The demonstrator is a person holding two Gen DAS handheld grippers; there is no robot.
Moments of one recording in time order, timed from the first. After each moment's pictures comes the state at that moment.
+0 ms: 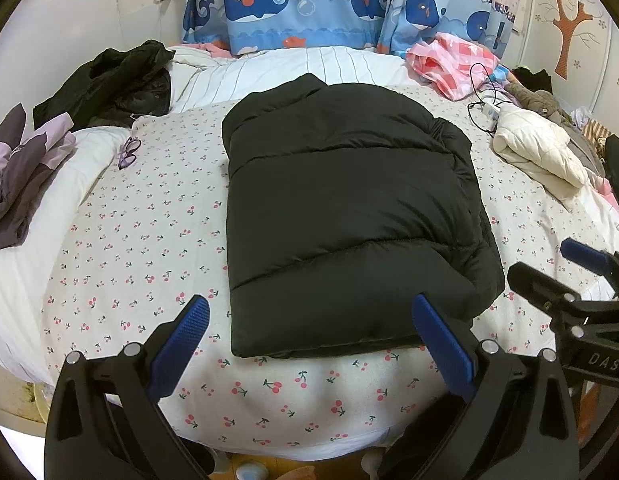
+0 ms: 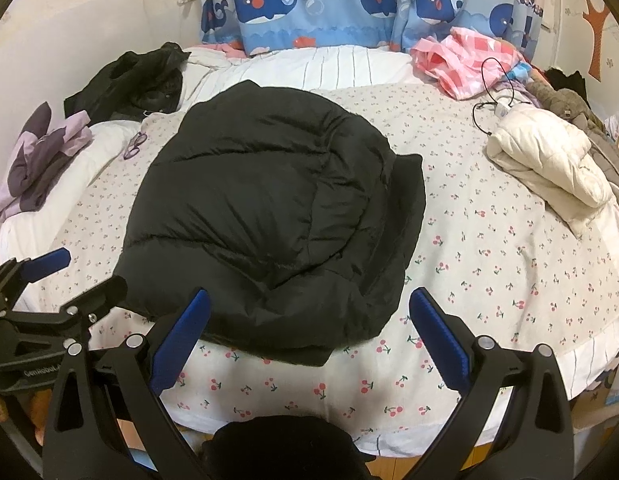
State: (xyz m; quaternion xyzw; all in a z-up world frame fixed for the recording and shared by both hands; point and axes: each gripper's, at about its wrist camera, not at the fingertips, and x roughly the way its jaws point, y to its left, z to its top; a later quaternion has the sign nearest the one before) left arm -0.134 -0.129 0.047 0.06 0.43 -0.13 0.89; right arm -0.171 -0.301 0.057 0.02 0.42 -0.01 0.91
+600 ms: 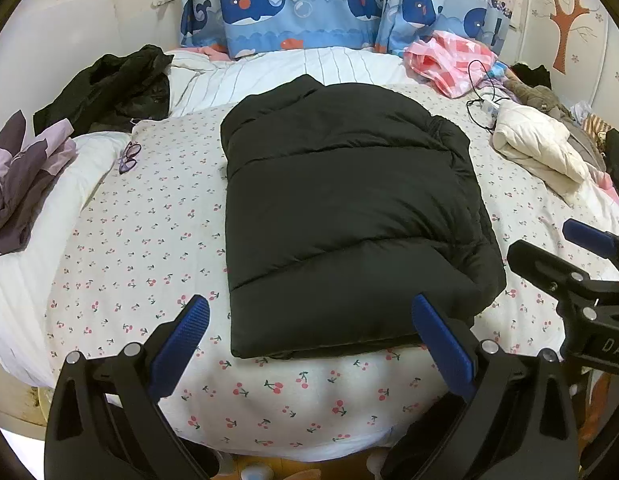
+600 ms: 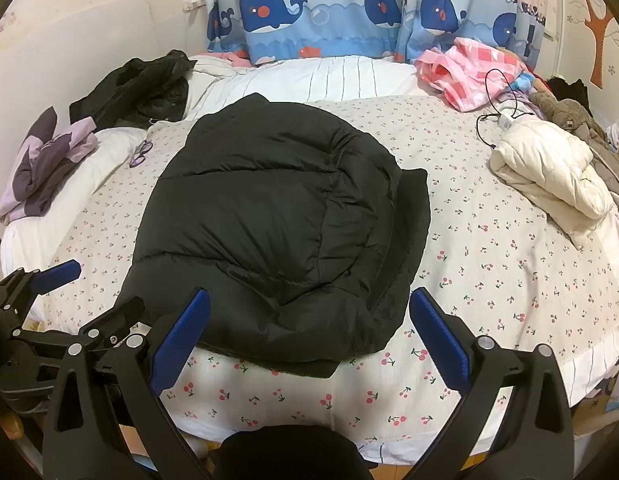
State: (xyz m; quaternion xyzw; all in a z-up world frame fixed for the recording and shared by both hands) left arm -0.135 -0.131 0.049 0.07 0.43 -0.13 0.89; right arm -0.170 -0.295 0.065 0.02 0.41 0.00 0.91
